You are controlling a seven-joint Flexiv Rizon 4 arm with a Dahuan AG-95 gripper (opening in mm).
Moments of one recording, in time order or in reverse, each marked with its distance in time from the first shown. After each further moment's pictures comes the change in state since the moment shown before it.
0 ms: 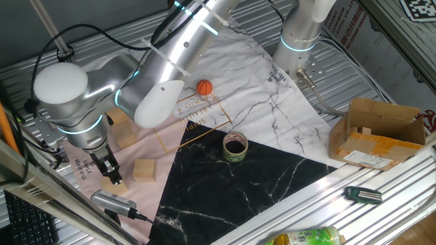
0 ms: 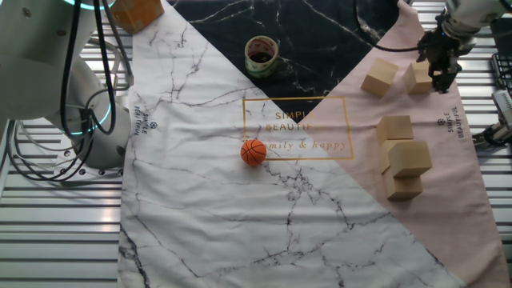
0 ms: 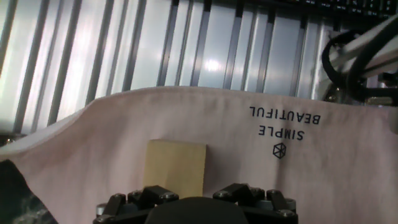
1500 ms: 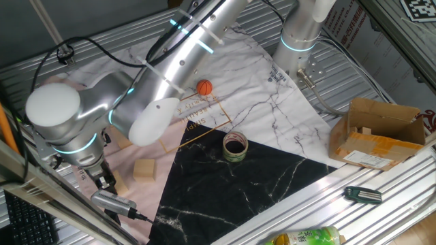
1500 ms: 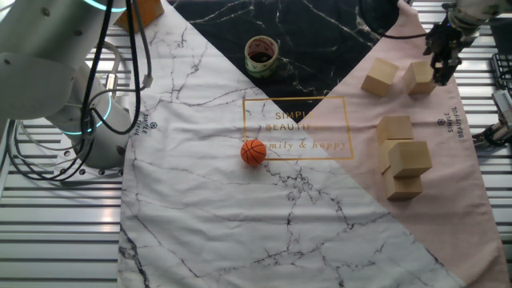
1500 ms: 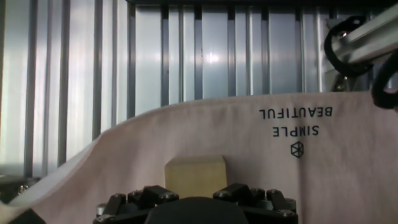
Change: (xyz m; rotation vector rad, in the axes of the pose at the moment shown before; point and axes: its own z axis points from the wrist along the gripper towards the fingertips) arm -0.019 0.025 0.020 0.002 0.005 0.098
